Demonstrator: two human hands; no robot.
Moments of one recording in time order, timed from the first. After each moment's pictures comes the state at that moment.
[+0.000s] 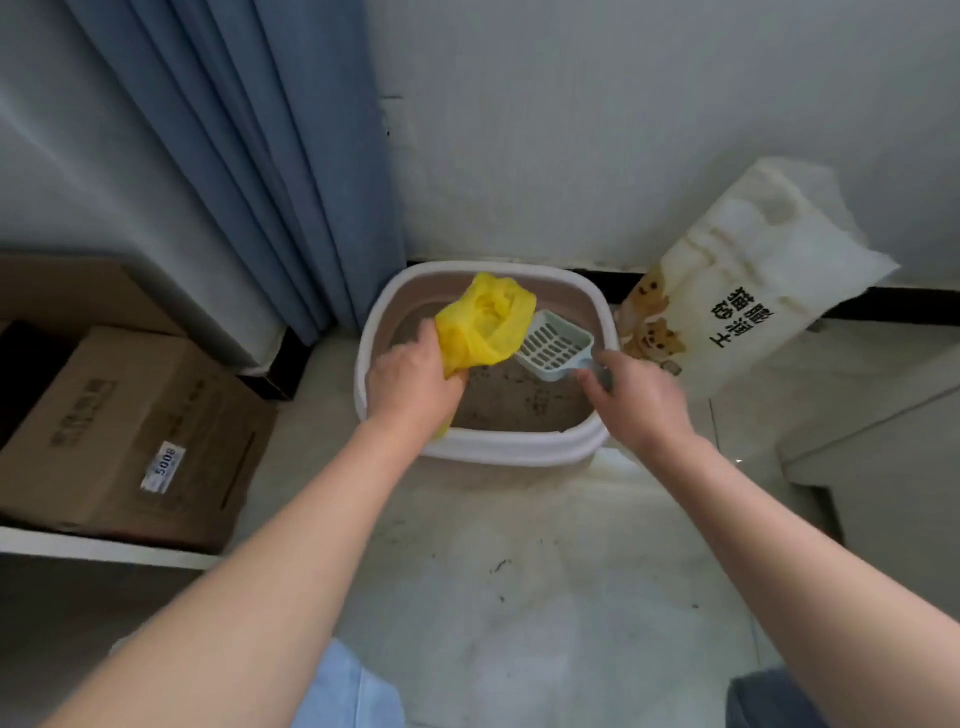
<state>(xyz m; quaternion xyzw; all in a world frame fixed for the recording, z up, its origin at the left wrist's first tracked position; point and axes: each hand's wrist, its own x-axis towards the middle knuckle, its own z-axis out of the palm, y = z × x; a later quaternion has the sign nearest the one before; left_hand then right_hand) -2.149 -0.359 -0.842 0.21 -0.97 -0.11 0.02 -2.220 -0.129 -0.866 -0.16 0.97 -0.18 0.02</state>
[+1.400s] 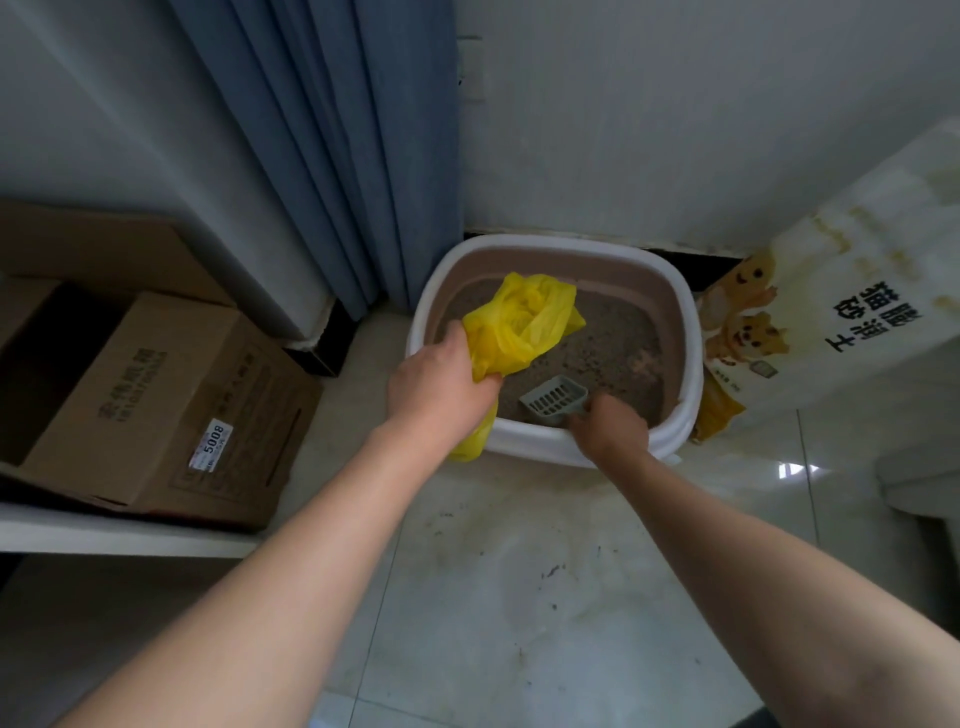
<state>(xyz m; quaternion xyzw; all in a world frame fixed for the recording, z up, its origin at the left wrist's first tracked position) -2.134 -0.406 -0.854 0.22 -0.96 -0.15 -0.03 -2.230 -0.228 -1.015 -0.07 0.97 -0.16 0.19</state>
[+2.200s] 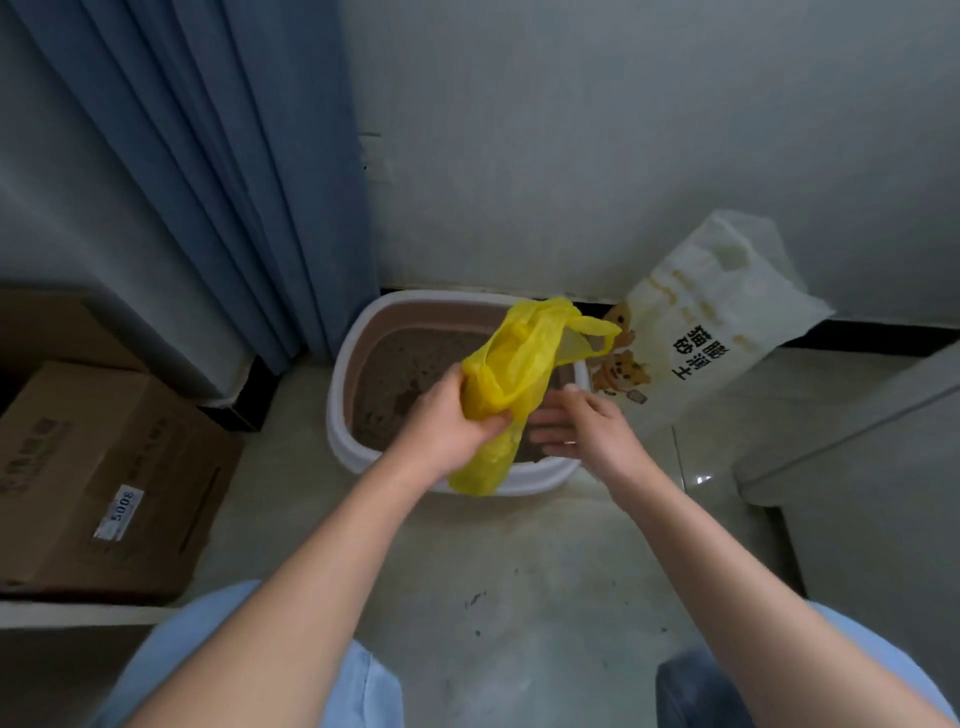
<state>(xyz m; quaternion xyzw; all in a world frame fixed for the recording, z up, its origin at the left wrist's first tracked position) -2.154 -0.328 -0.821 0.16 -0.87 -0.47 -0.05 -2.208 -0.146 -0.849 0.03 0.74 -0.62 0.25</state>
